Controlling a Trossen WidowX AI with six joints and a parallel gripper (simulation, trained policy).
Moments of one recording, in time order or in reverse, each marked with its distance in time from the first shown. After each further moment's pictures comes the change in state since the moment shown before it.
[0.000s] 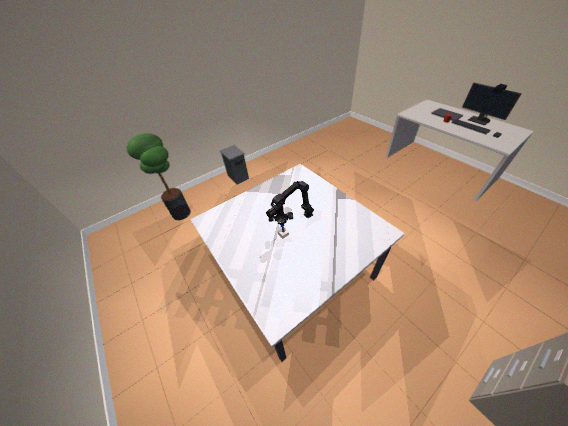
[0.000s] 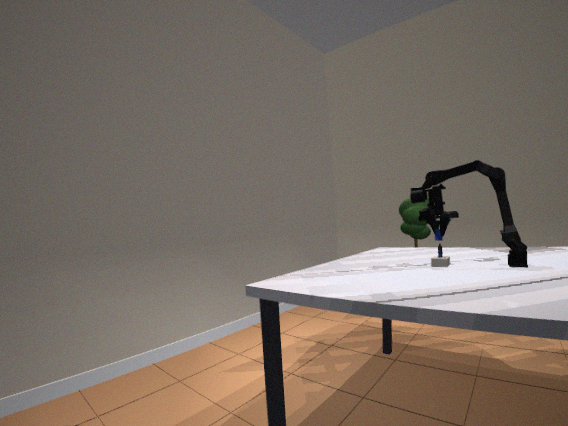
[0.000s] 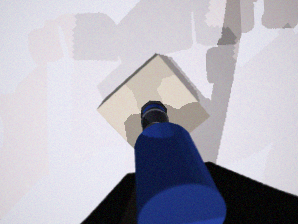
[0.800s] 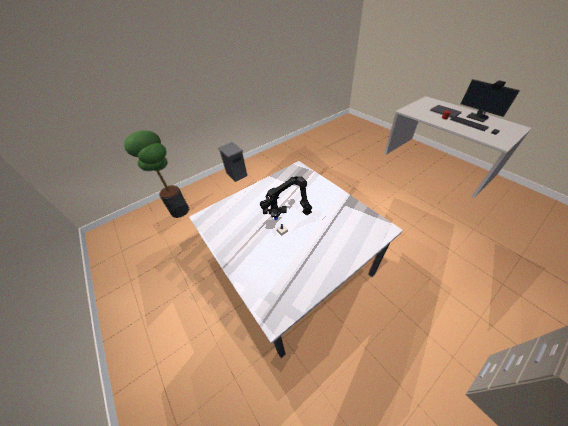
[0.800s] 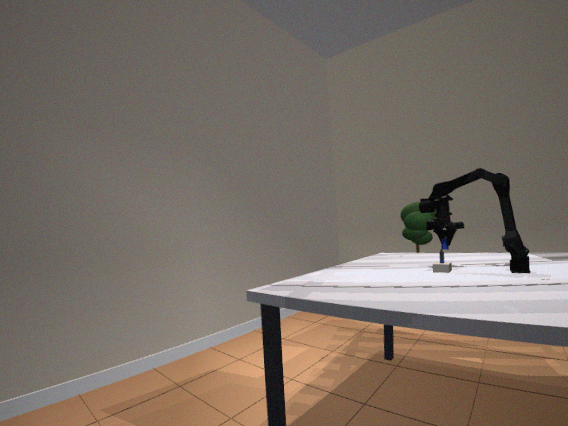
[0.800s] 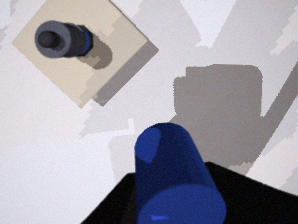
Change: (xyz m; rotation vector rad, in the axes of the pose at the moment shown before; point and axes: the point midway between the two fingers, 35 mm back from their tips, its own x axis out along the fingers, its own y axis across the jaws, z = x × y) arm 0.021 -0.040 -0.066 0.054 0.000 -0.026
